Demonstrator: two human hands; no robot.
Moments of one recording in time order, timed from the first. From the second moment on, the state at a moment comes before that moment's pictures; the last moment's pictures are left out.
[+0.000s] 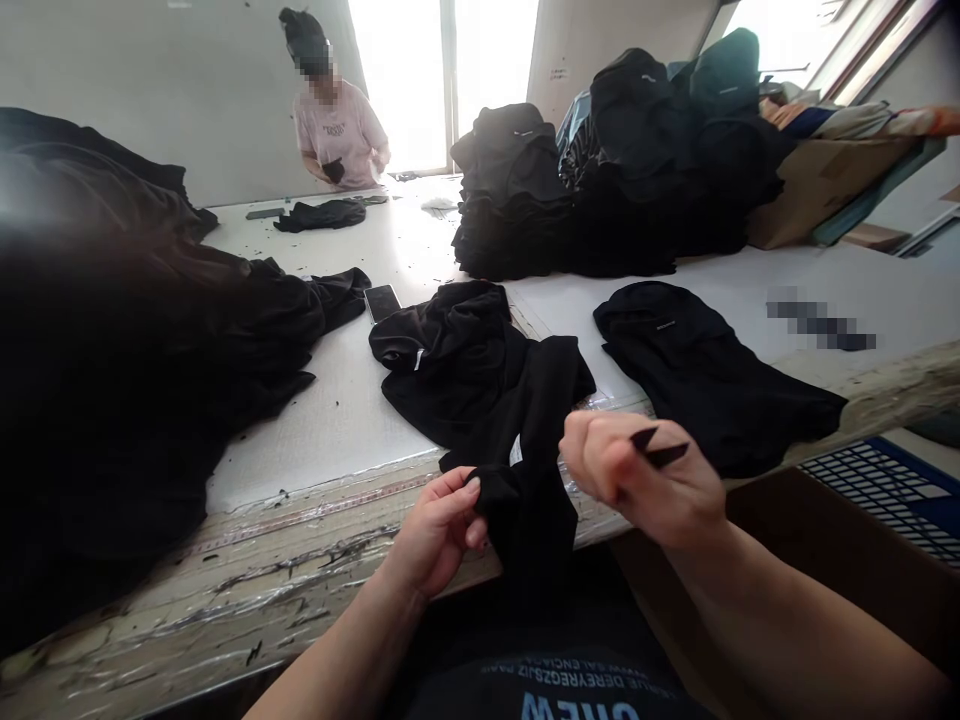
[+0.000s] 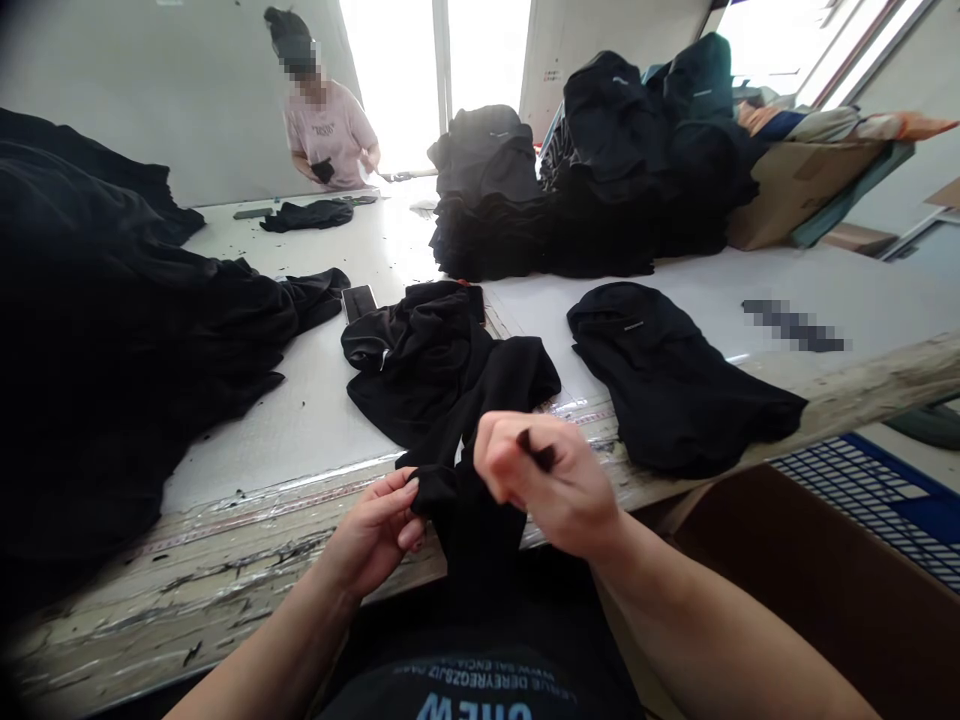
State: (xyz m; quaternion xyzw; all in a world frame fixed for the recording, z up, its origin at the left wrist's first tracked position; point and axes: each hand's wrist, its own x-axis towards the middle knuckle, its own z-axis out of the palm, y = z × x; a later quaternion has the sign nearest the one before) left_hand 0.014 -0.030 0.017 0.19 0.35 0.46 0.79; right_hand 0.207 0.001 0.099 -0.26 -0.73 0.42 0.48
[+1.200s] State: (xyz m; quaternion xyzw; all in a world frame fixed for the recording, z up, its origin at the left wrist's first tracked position) left_hand 0.019 -0.041 0.029 0.31 0.43 0.50 0.69; right_hand 0.197 -0.005 0.076 -0.41 -0.85 0.19 0.26
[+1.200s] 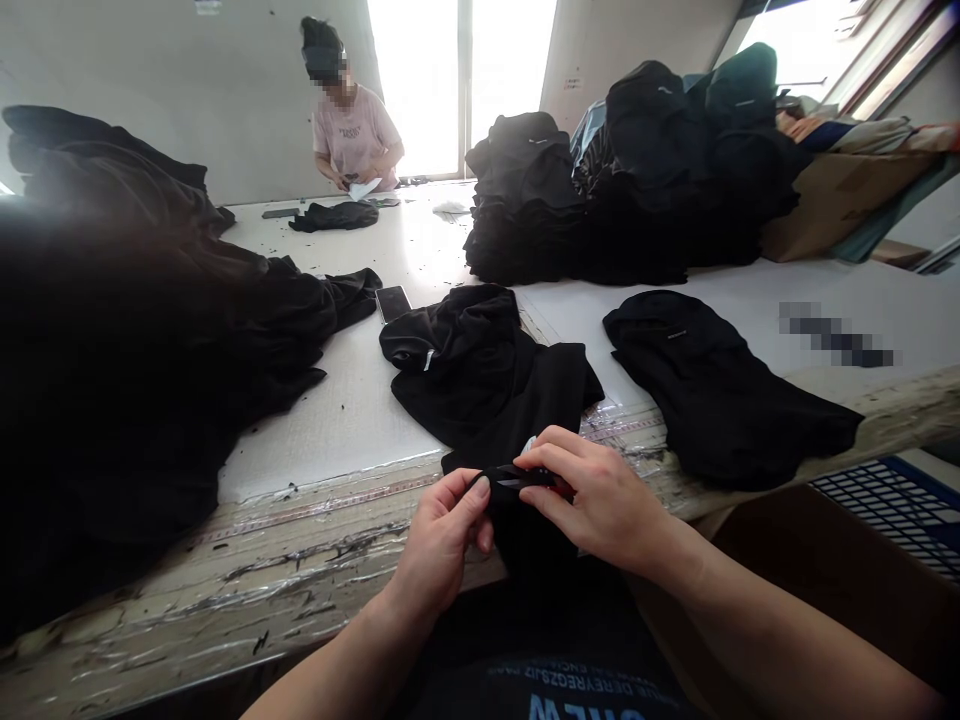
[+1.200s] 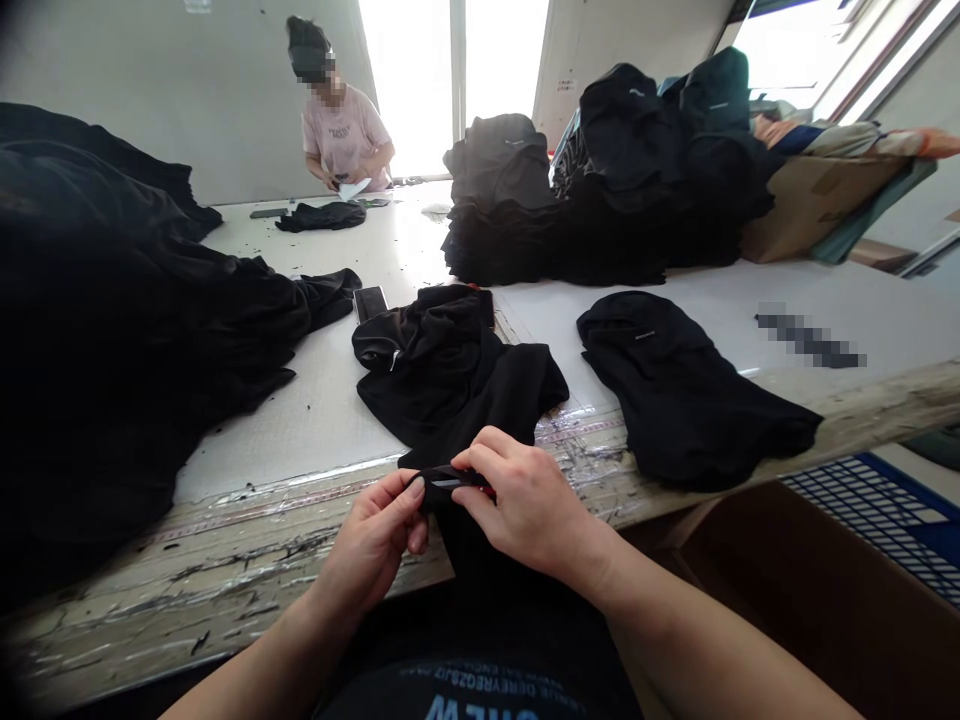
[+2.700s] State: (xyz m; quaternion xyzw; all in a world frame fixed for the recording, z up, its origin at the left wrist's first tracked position) left_hand 0.016 -0.043 0.028 0.38 0.43 0.47 0.67; right_hand 0.201 0.006 0.083 -0.36 -0.86 0.28 0.25
